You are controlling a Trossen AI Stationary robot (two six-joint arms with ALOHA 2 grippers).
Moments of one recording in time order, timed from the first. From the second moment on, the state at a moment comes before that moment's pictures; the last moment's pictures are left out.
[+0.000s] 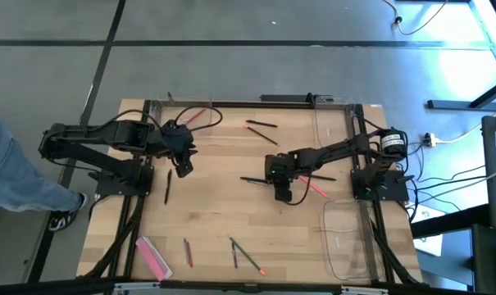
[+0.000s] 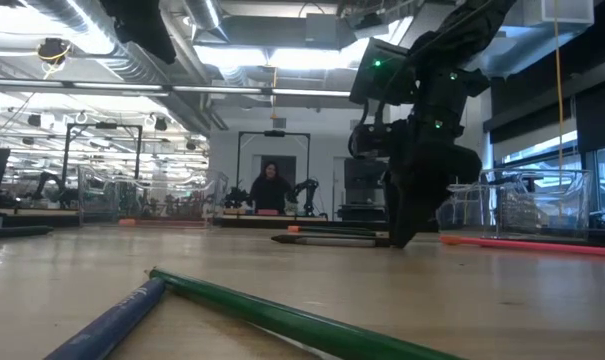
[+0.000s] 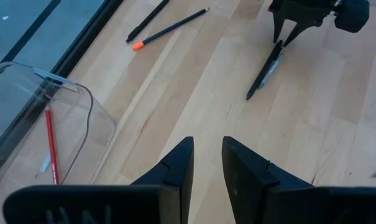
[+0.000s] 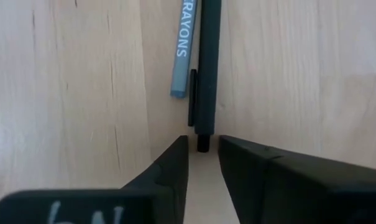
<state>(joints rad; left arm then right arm) -0.02 1.01 1.11 -1.02 -0.33 -0.39 -0.02 1.80 0.97 -0.40 -0.03 0.05</state>
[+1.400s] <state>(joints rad) -0.02 1.01 1.11 -1.02 -0.33 -0.39 -0.02 1.80 0.97 -0.40 -0.03 0.06</state>
